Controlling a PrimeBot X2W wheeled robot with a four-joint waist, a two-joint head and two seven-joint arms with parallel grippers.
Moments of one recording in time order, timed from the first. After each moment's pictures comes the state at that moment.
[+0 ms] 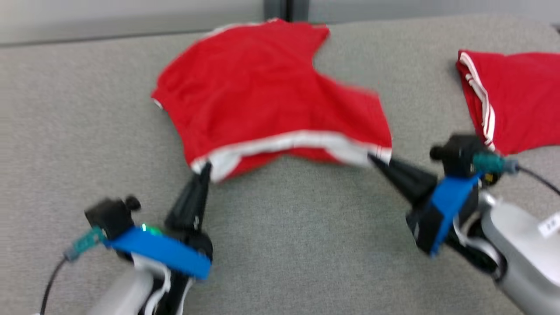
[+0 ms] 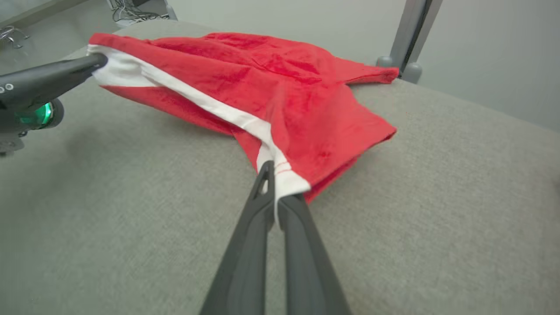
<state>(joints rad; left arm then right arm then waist) -0.35 0.36 -0.59 0.21 -1.08 -0.13 -0.26 -0.65 -0.56 0.75 0.24 0.72 0.13 0.03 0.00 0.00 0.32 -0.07</state>
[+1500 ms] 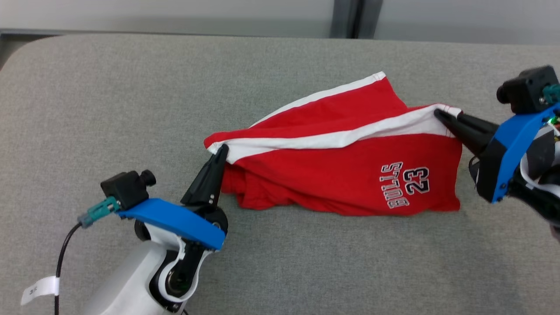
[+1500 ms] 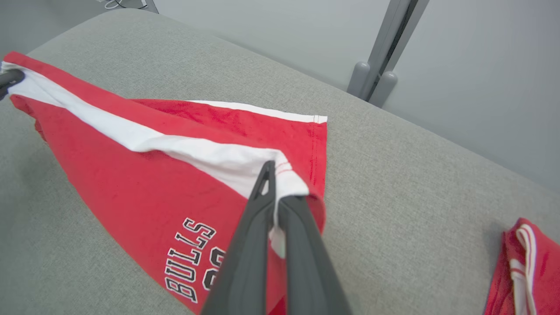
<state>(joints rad) -0.40 0.34 -0.66 0.20 -1.22 -0.08 -0.19 -0.57 -0.62 0.38 0.05 0.71 0.13 0.52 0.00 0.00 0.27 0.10</state>
